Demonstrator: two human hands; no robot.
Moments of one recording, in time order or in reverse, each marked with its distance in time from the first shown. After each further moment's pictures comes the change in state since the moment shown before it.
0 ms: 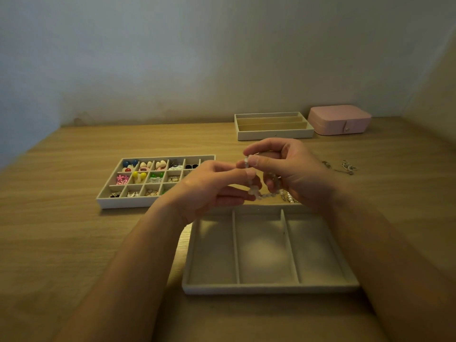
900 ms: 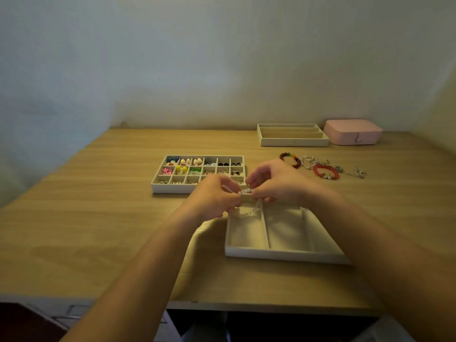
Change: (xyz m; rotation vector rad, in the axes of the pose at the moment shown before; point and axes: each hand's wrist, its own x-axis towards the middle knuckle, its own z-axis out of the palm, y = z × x) left_hand -0.066 -0.018 -0.018 0.495 0.359 -0.049; right_hand -0.002 0.001 0.059 -0.484 -0.116 0.124
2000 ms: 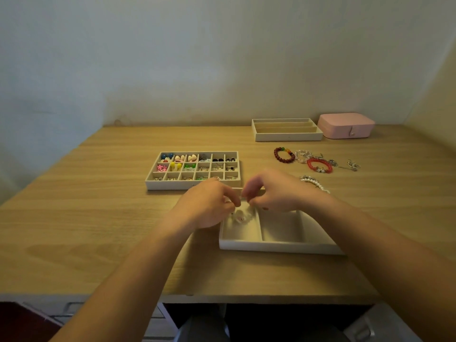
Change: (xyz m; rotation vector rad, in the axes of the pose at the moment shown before) left_hand -0.010 -0.004 0.003 0.635 -0.045 0.197; right_hand -0.014 0.008 0.005 -0.489 -0.108 -0.129
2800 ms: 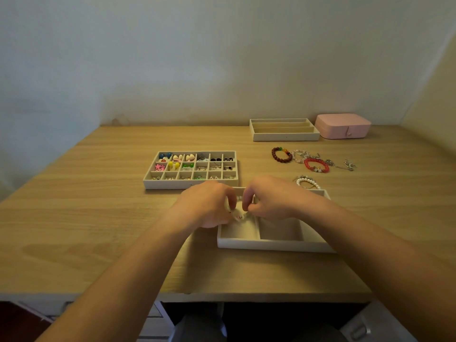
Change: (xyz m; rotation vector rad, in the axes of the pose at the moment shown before) left_hand 0.011 -0.003 0.006 0.206 -0.061 0.044; right_hand -0.007 -0.011 0.009 -0.246 -0.037 0.027
